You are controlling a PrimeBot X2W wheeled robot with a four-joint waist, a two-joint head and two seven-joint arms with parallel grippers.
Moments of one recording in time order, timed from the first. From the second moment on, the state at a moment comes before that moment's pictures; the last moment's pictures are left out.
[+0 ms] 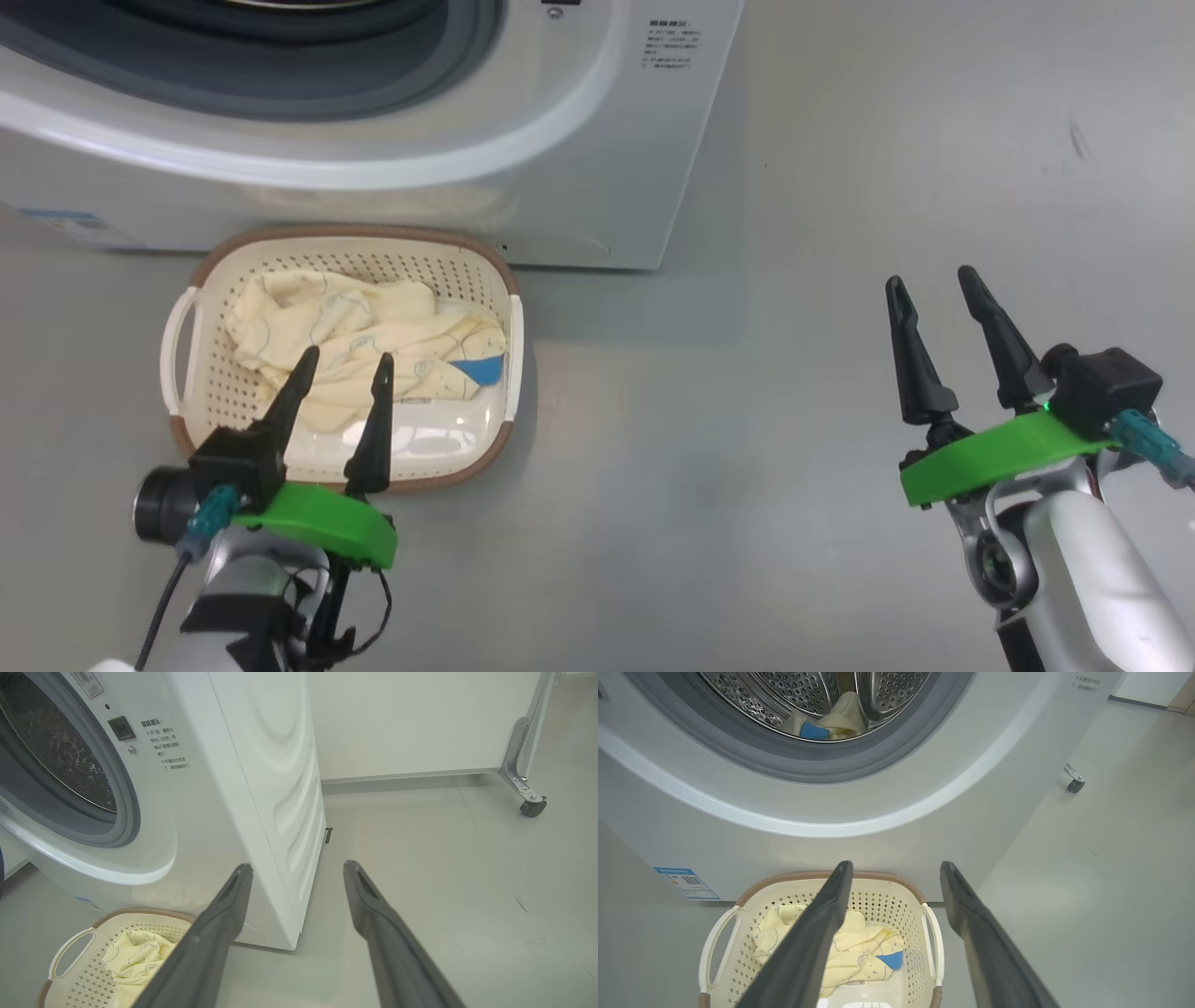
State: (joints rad) left arm -0.31 0.15 -0.26 0.37 -0.27 -0.13 -0.25; right arm -0.21 -0.08 0.11 0.20 0.26 0.13 -0.25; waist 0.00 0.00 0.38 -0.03
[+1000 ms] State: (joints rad) left arm -1.06 0.35 -0.65 1.07 -0.41 -0.13 -0.19; right arm -0.40 -0.06 0.16 0.13 0.23 0.13 -0.25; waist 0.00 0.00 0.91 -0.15
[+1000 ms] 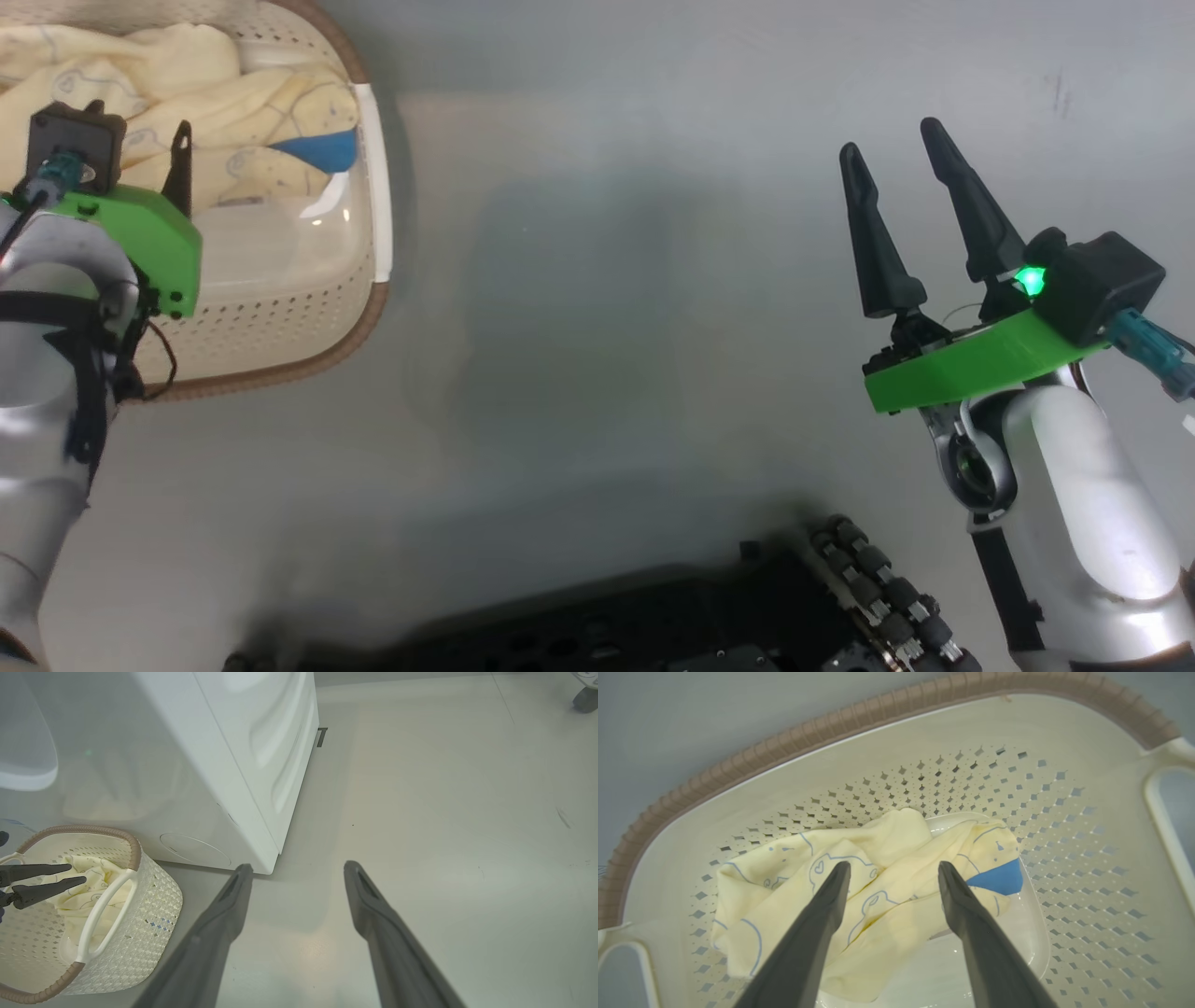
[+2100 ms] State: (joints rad) left arm -1.29 0.45 -0.98 1.27 -0.51 -0.13 0.06; right arm -0.32 -0.05 0.21 -0.02 0.22 0.13 -0.25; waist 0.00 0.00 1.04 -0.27
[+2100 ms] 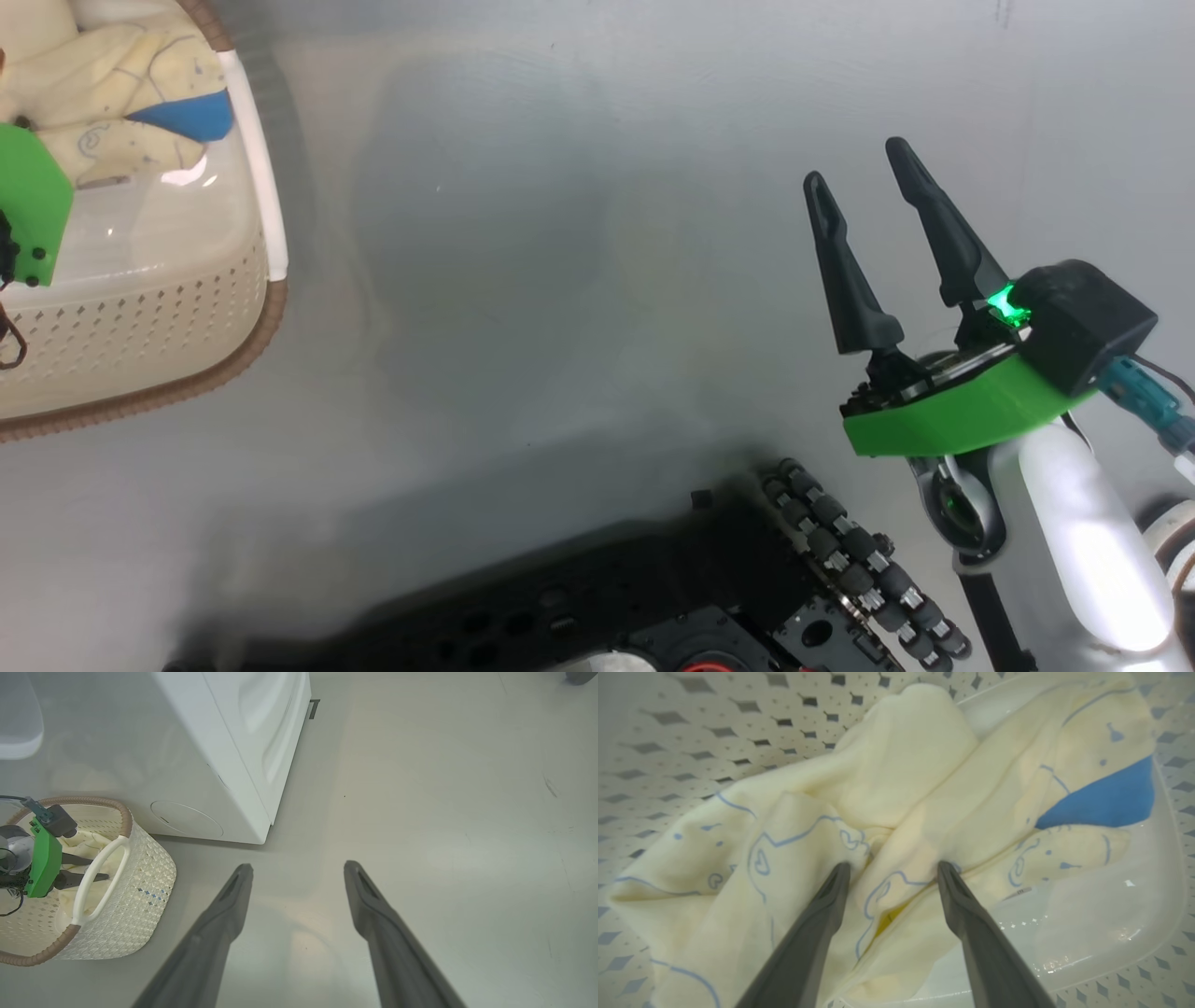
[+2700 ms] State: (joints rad) left arm -1.30 0.42 -0.97 1.29 -0.56 -0.13 0.10; right arm -0.29 -0.05 0.21 -0.07 0.19 0.13 -0.25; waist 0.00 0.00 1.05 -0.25
